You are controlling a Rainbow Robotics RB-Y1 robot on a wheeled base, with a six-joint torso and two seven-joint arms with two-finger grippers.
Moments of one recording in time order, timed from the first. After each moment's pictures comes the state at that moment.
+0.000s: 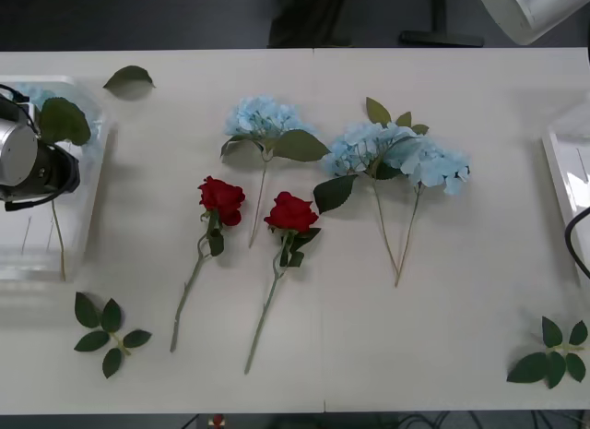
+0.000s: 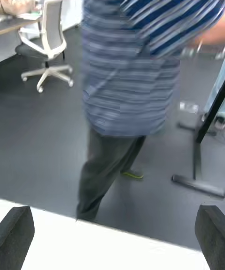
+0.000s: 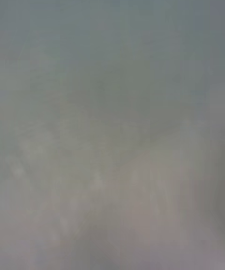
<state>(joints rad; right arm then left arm) -0.97 -0.69 0.36 -1.78 -0.25 0.99 0.98 -0.41 0.66 -0.01 -1.62 0.34 1.45 -1.16</state>
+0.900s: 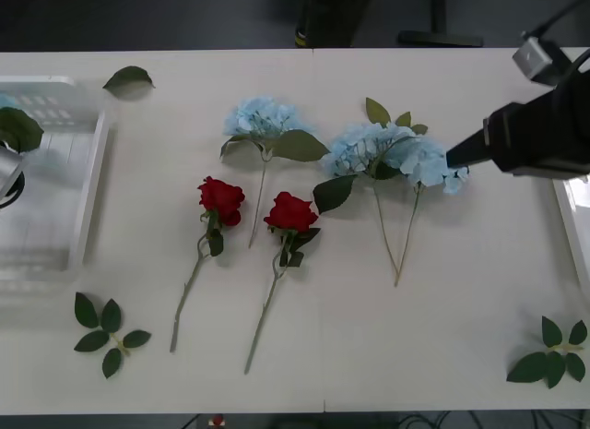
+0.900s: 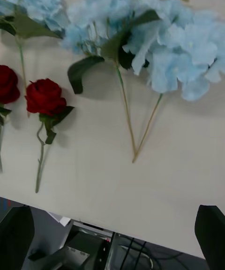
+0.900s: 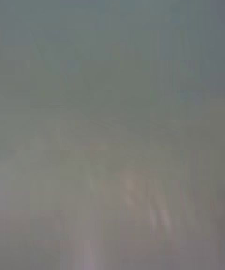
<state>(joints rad) -0.50 -0.90 0.00 -2.15 -1.23 1.74 0.87 -0.50 0.83 -0.25 -1.26 0.13 1.19 -1.14</state>
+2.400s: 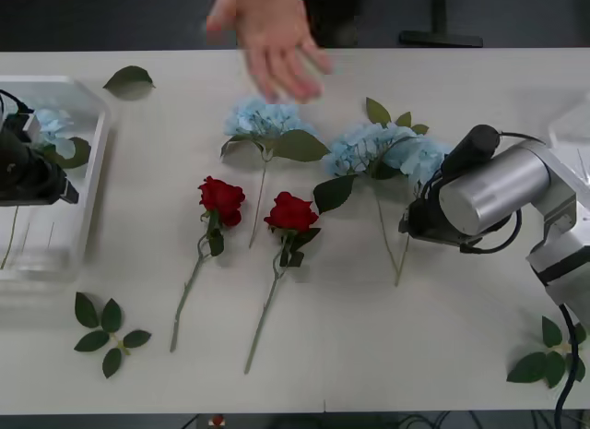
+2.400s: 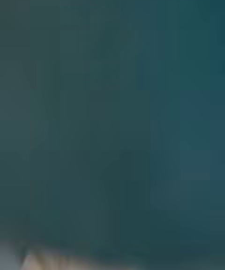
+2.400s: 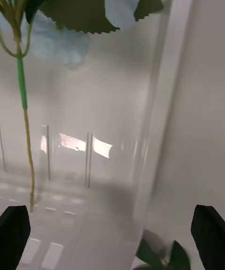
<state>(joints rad) -0.47 -0.55 0.41 -1.56 -0.46 1.40 0.87 -0.50 0.76 -0.02 -1.50 0.59 1.64 -1.35</state>
